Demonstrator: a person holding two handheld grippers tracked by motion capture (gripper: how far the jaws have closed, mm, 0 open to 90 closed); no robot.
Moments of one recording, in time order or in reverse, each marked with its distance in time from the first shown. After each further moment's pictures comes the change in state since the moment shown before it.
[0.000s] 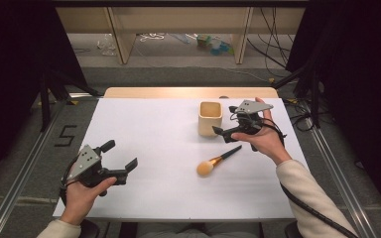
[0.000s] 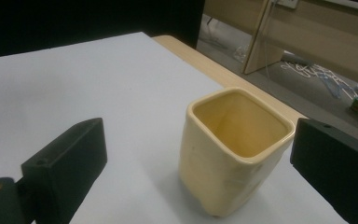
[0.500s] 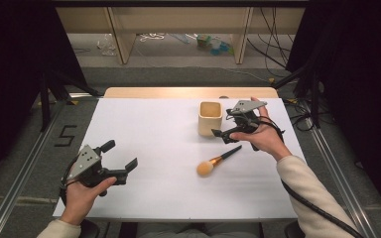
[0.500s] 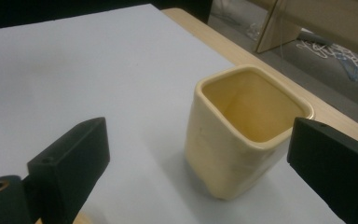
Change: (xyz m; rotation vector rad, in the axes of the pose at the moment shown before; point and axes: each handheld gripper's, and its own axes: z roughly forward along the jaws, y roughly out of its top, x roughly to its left) left arm 0.000 0.000 0.000 0.000 0.002 -0.001; right arm -0.003 0.001 0.008 0.108 0.044 -0.023
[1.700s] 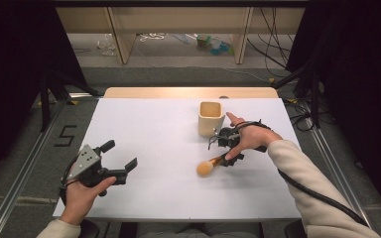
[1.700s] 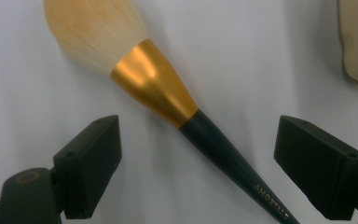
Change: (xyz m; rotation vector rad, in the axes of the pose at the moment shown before) left arm 0.001 -0.001 0.000 0.003 0.000 -0.001; right arm 0.016 -0.025 0.054 0.756 0.297 -0.328
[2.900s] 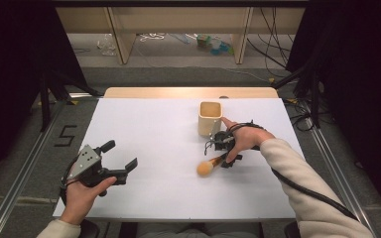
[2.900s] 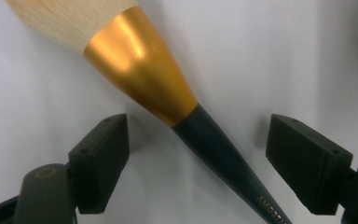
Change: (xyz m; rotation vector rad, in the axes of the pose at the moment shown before) left arm 0.000 0.000 0.000 0.003 -0.002 0.000; right arm -0.003 0.008 0.019 0.124 -0.014 -0.048
